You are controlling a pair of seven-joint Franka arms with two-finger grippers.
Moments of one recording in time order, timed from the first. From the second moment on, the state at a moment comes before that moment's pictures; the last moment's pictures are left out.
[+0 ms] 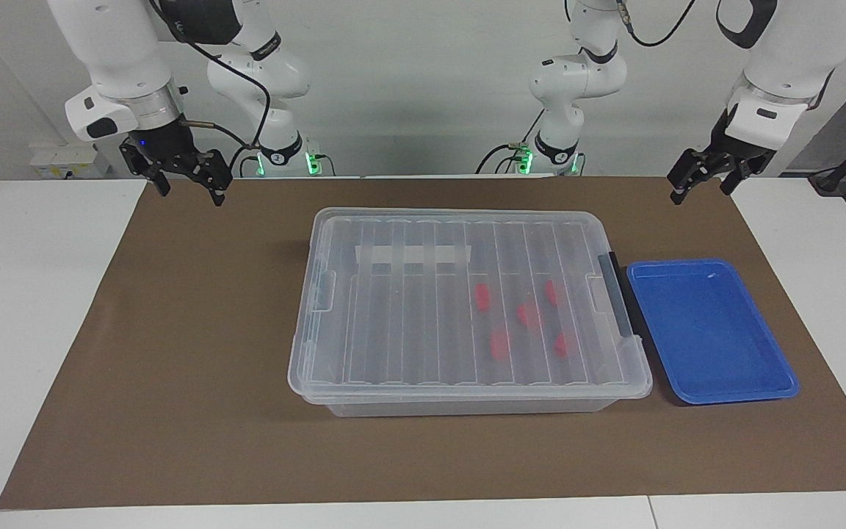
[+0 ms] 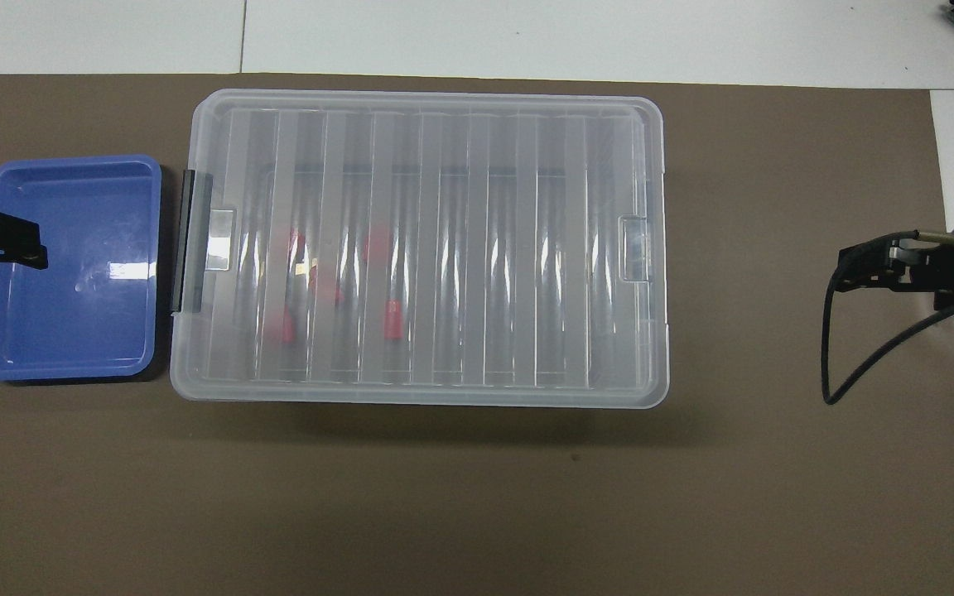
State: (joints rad) left arm 0.07 -0.02 -0.10 -1.57 0.03 1.56 -0.15; right arm -0.04 -0.07 0.08 -1.66 -0.05 1.59 0.26
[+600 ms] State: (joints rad) left arm 0.07 -0.02 -0.10 -1.57 0.03 1.56 -0.15; right arm -0.04 -0.07 0.08 -1.64 -0.03 1.59 0.22
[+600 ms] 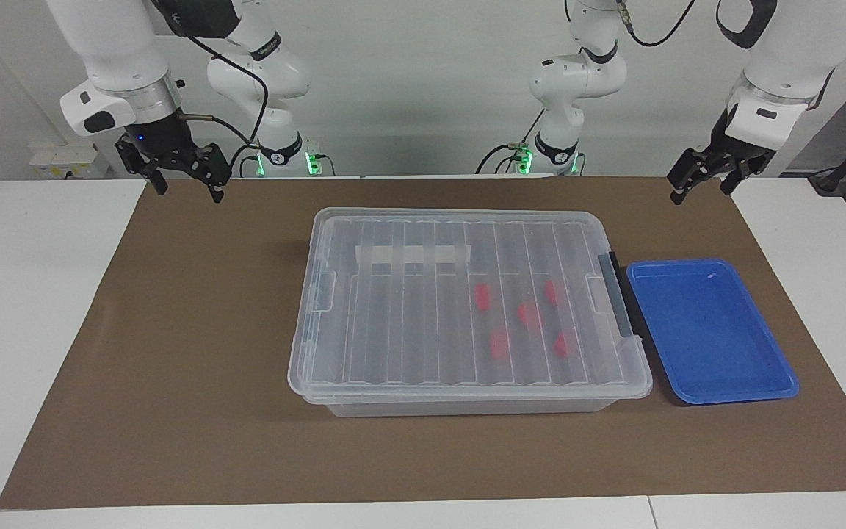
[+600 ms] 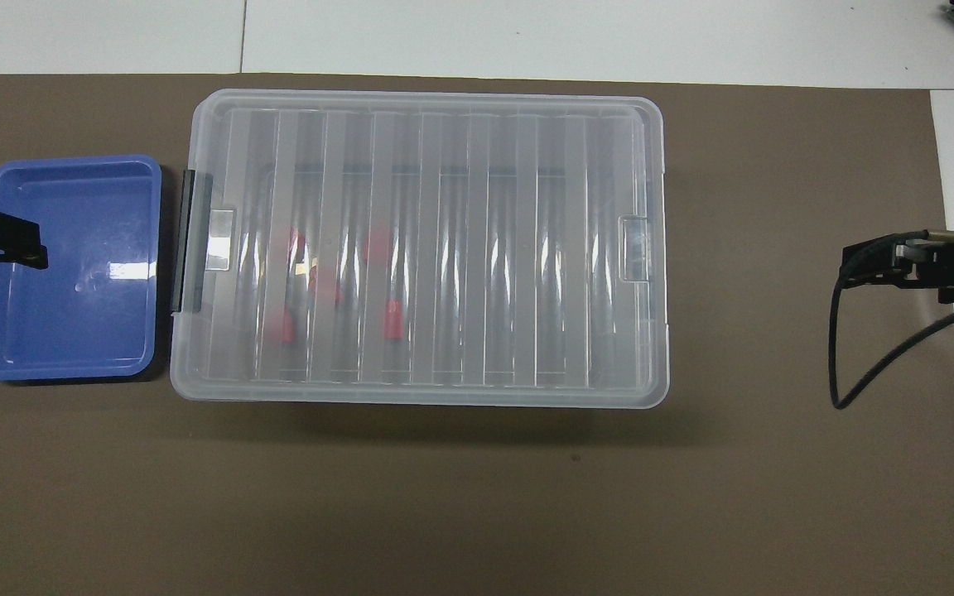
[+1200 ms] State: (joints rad) left arm 0.07 -0.02 -0.10 -1.57 0.03 1.56 -0.15; right arm -0.04 -0.07 0.08 -1.64 -0.03 1.57 0.22
